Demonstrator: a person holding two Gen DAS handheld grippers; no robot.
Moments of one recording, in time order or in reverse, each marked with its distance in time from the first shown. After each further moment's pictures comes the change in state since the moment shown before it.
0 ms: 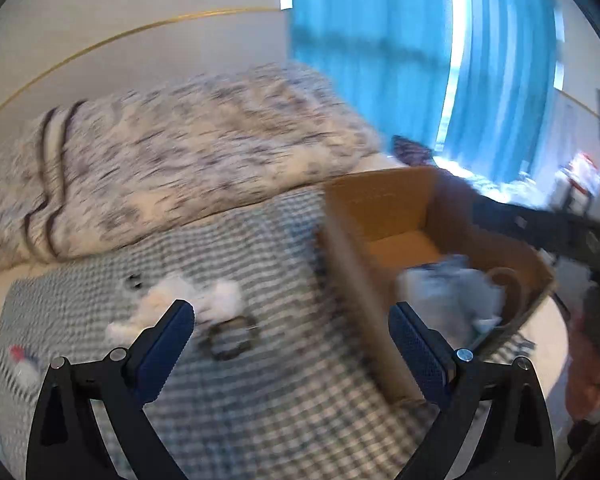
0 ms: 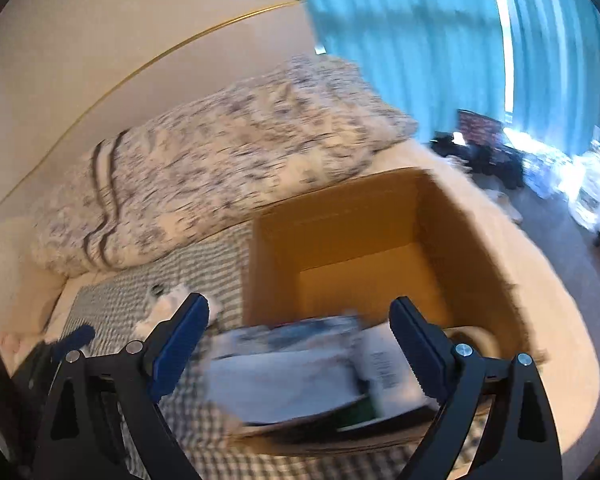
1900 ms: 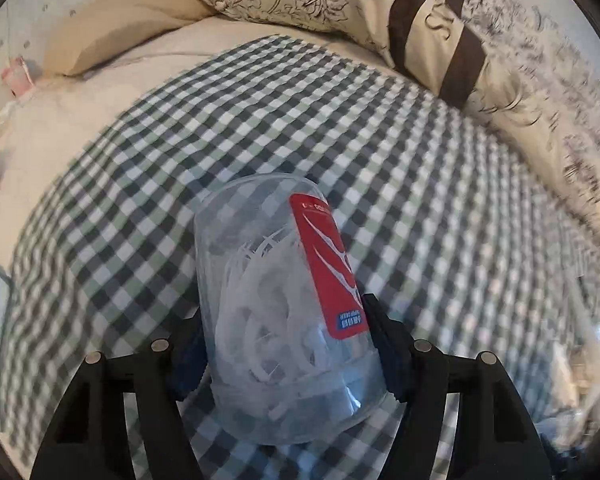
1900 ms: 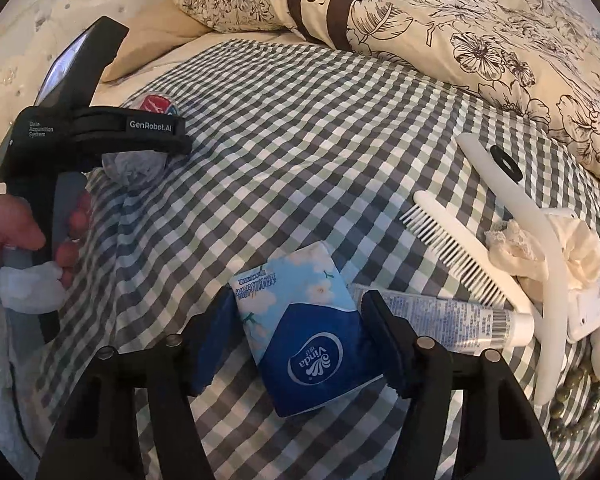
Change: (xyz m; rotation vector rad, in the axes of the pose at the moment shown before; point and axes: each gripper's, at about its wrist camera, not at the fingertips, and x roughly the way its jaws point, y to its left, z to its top) left arm 0.117 0.463 -0.172 -0.784 0.319 0.468; right arm 0.287 0.353 -0.178 -0.664 0.444 0.336
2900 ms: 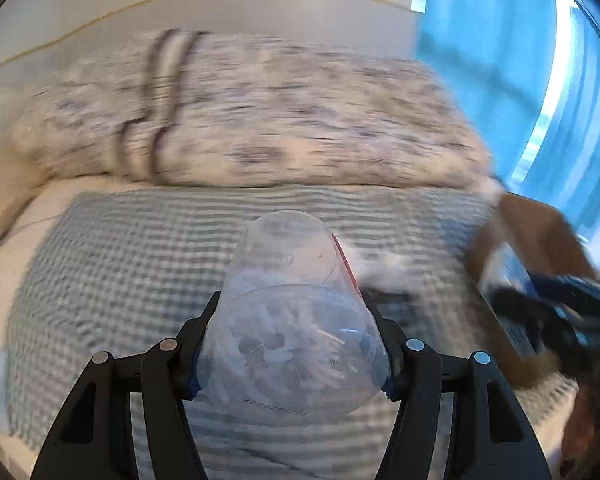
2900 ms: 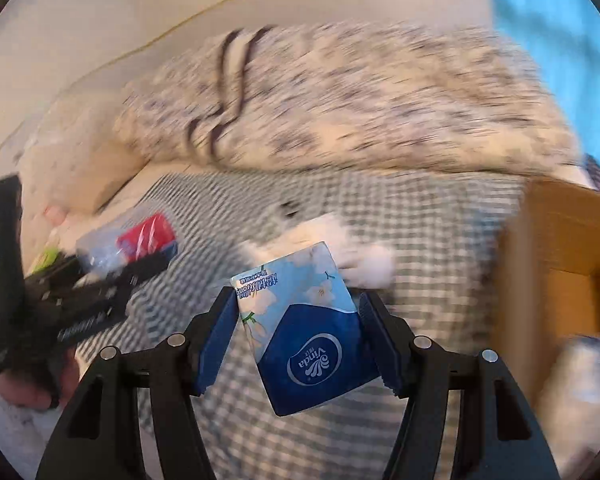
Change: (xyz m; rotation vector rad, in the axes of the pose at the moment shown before) left arm -0.243 -0.202 -0.149 0.548 -0.236 -0.403; right arm -0.280 -0.143 -0.102 0.345 -0.299 -0.162
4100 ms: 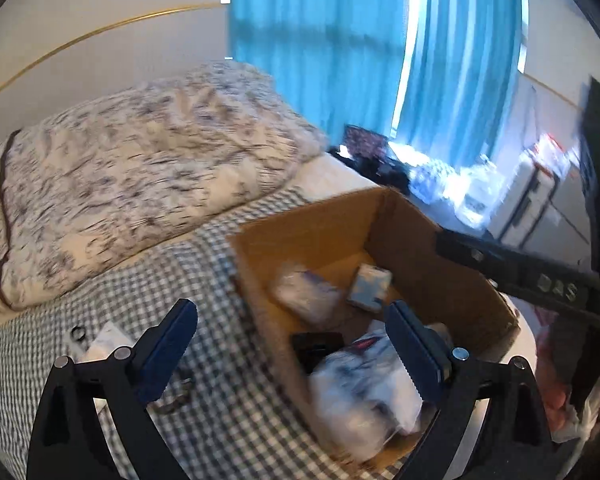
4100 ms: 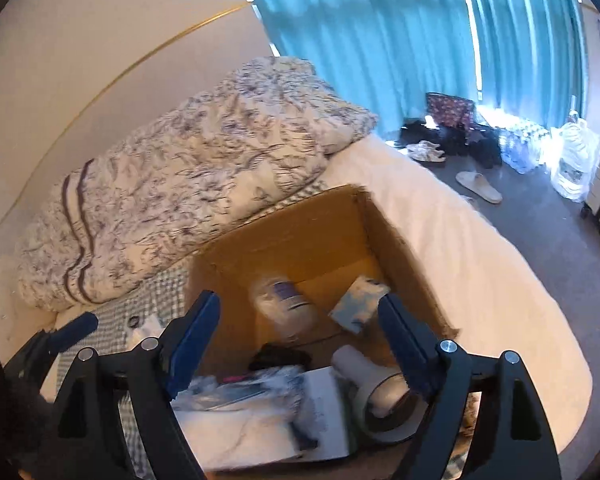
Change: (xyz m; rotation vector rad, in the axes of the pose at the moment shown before) left arm 0.012 -0.259 0.060 0.341 0.003 -0.239; right arm -0.125 -0.207 -0.005 0.455 -0.155 -0.247
